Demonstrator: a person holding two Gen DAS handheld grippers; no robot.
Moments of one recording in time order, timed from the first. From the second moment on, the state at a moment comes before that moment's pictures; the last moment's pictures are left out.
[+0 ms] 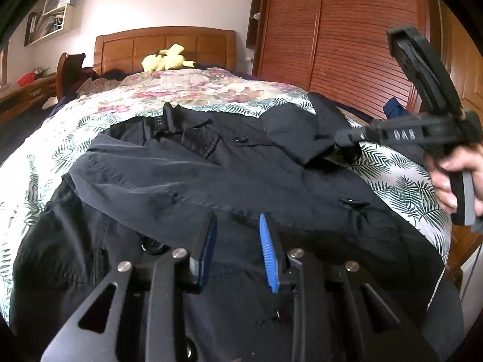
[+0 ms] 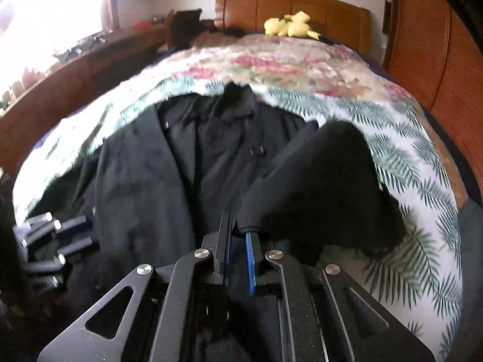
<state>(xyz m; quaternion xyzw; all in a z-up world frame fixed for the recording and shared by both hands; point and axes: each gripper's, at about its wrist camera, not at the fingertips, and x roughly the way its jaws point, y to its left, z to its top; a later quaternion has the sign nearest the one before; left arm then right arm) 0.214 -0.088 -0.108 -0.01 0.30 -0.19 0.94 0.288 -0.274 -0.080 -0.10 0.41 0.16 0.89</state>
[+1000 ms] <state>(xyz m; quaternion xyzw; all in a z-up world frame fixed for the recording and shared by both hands) 0.208 -0.076 -0.097 -0.01 0.29 -0.19 0.94 0.339 -0.422 -0.145 -0.08 0.47 -0.02 0.88</state>
